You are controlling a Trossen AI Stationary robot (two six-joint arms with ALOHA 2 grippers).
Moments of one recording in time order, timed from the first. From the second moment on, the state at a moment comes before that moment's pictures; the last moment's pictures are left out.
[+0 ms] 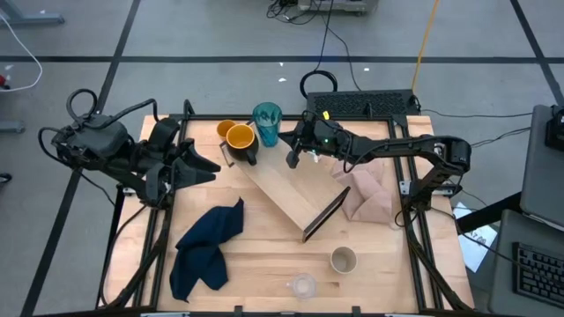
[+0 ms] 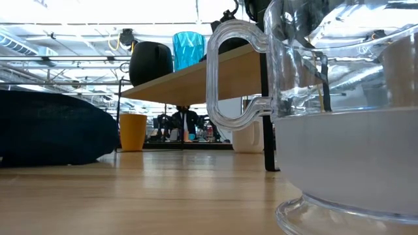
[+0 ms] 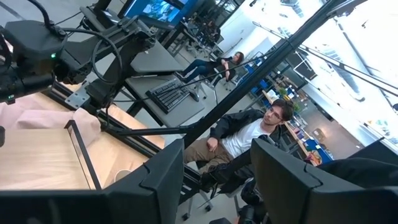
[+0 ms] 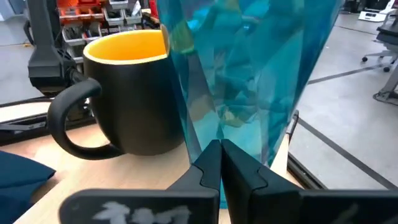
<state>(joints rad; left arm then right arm) -0.38 1.15 1.75 -0.66 -0.21 -0.79 -0.28 1.63 1.03 0.36 0.11 0.06</state>
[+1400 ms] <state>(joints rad) -0.28 1.16 1.75 -1.05 -0.30 -0.67 0.04 0.92 1.03 -0.41 -0.13 0.57</state>
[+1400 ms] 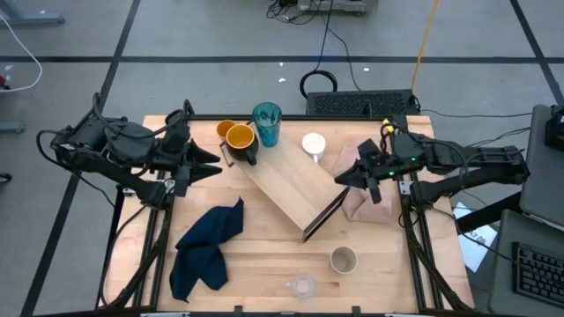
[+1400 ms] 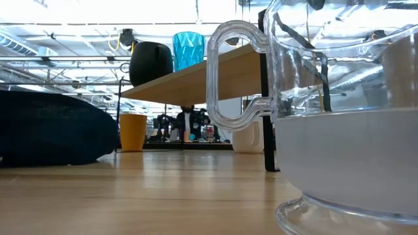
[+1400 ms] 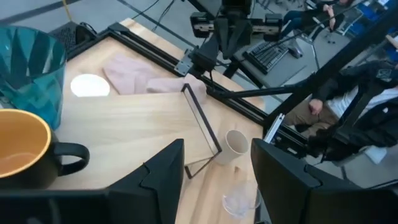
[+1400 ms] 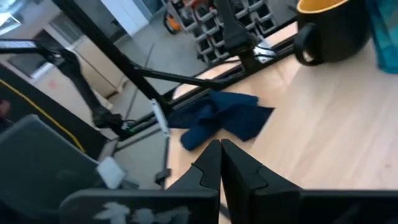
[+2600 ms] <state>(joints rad) -0.28 1.16 1.75 -1.11 -0.26 -0.70 0.46 1.11 1.03 -0.83 -0.29 0.95</state>
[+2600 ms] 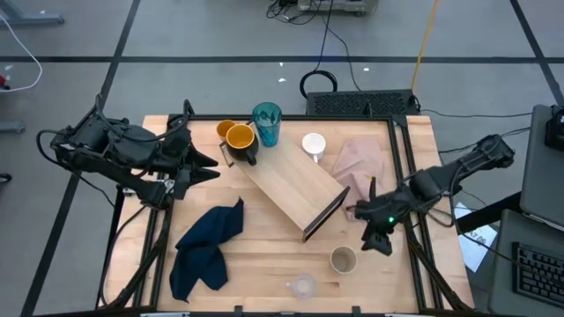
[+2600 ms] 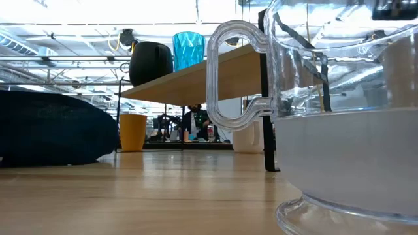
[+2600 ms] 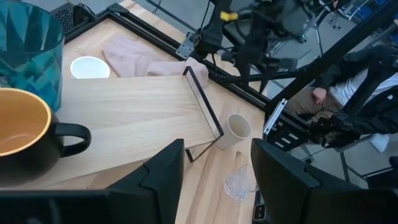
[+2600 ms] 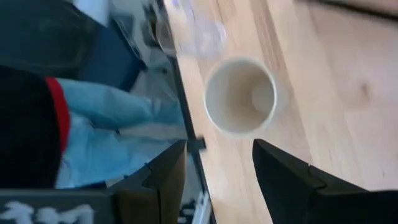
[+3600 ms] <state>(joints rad) -0.21 1.16 1.75 -1.57 -0.35 -0.78 0.51 1.16 1.03 -0.84 -0.12 1.03</state>
